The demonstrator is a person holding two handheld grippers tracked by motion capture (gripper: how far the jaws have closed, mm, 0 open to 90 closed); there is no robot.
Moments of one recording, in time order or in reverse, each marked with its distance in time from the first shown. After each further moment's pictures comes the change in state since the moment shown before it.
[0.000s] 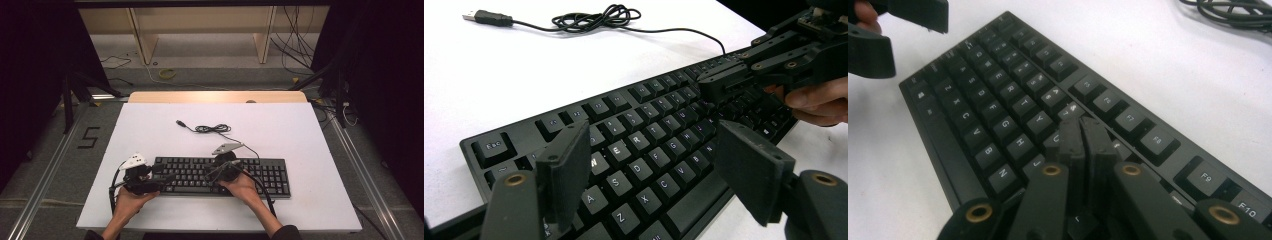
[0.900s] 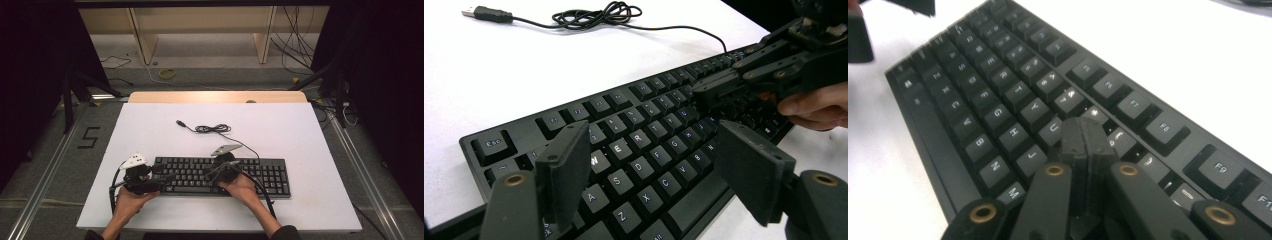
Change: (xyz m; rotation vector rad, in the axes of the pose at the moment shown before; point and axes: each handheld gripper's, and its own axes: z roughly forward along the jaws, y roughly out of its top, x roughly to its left) left arm 0.001 0.000 0.001 0.006 0.001 -0.004; right arm -0.002 -0.004 0.008 0.027 0.001 0.014
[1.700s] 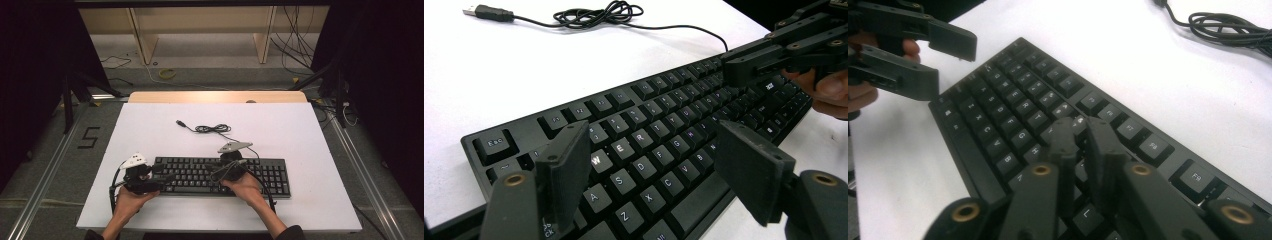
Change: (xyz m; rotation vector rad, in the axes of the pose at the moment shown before) left arm 0.002 0.000 0.000 0.004 0.001 0.001; right arm 0.000 0.004 -0.027 -0.097 0.044 0.015
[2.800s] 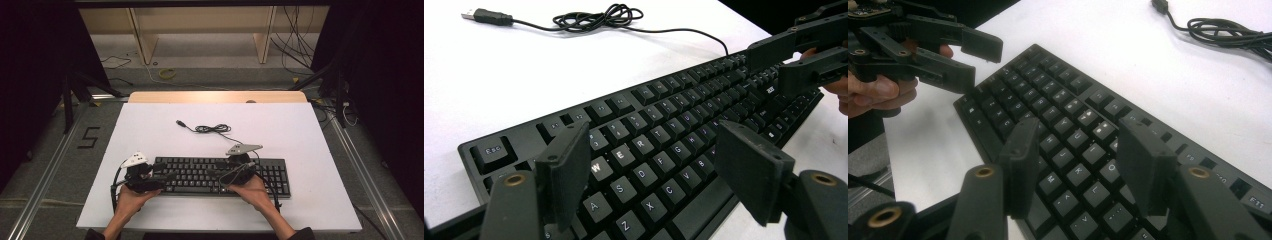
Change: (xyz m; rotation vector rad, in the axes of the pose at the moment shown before) left arm 0.001 0.002 0.004 -0.011 -0.004 -0.005; right arm 0.001 -0.007 -0.024 -0.034 0.035 0.014
